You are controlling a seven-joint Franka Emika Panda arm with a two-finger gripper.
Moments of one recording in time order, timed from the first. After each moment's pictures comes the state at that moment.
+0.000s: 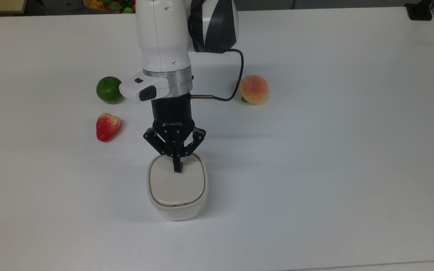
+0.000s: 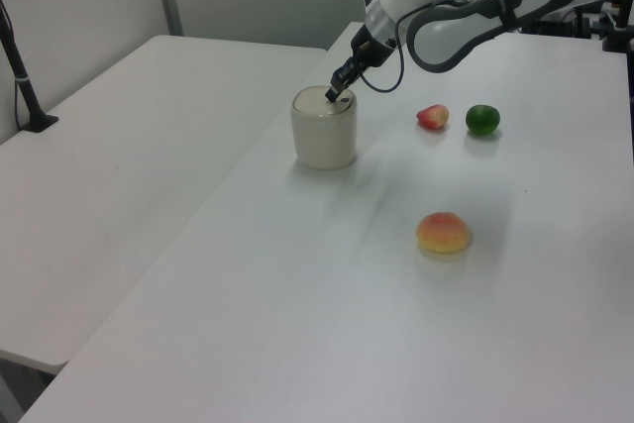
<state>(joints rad) 0.12 0.53 -0.04 -1.55 0.13 2.75 0.06</state>
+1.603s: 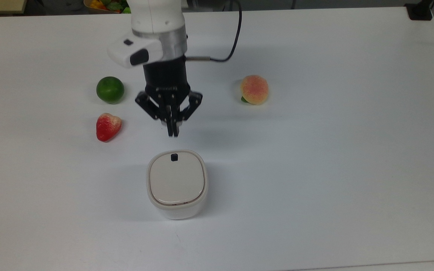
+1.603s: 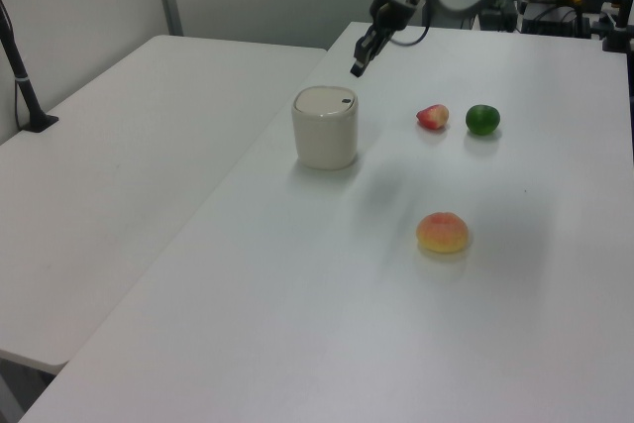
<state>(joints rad) 0.11 0.35 -0.04 -1.56 0.08 2.40 0.06</state>
